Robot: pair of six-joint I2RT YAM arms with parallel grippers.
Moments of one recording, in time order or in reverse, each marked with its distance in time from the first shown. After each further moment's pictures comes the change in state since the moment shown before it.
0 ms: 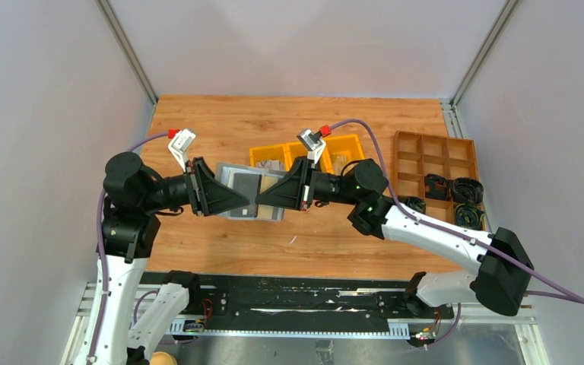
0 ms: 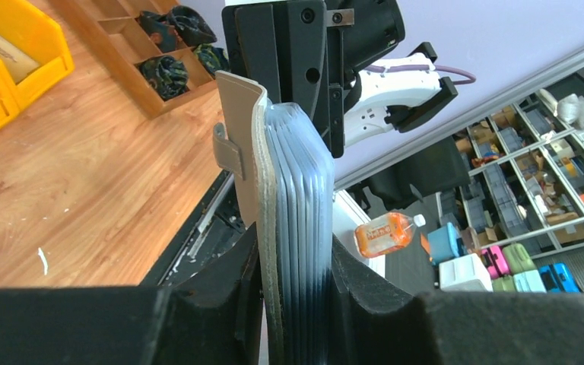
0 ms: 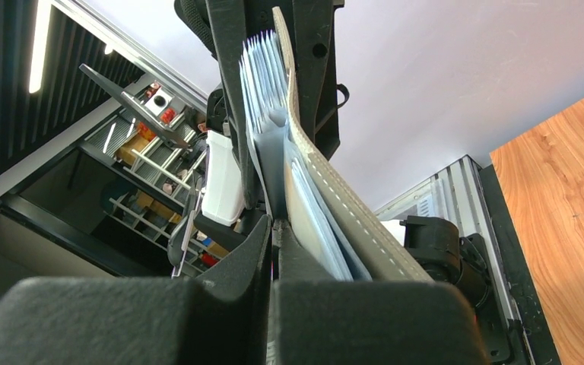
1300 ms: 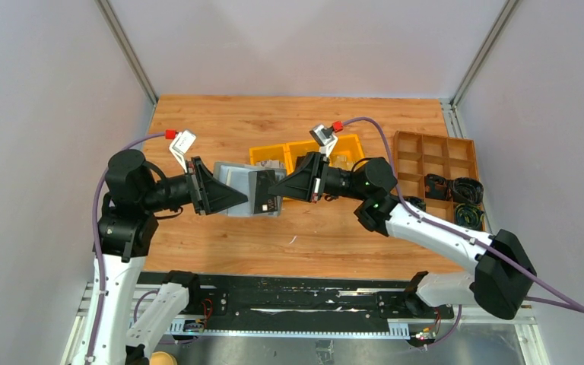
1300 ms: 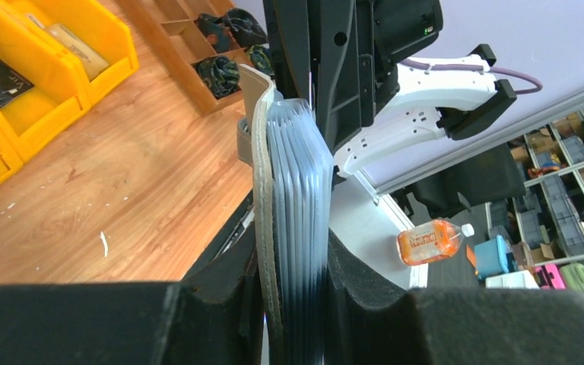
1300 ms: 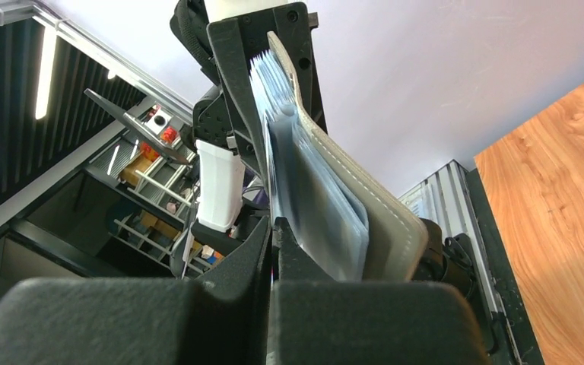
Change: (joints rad) left arm -0.001 0.016 0.042 -0.164 -0.100 0.179; right arm -0.090 -0.013 -0.058 0.078 -0.037 0.075
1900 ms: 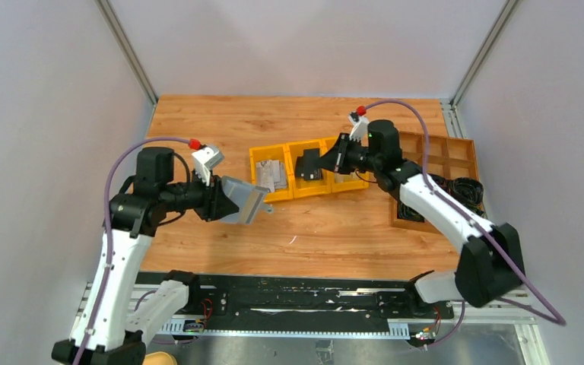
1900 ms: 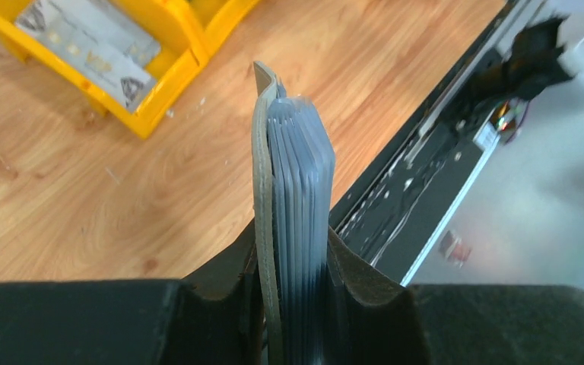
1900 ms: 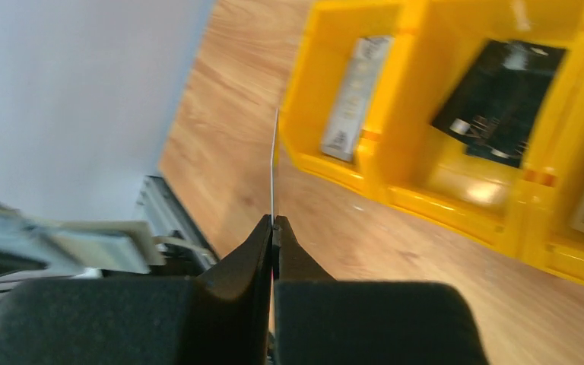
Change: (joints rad) left arm -0.020 0.098 0.026 -0.416 -0.295 0.662; right arm -0.403 0.012 0.128 -0.827 0.111 -0.547
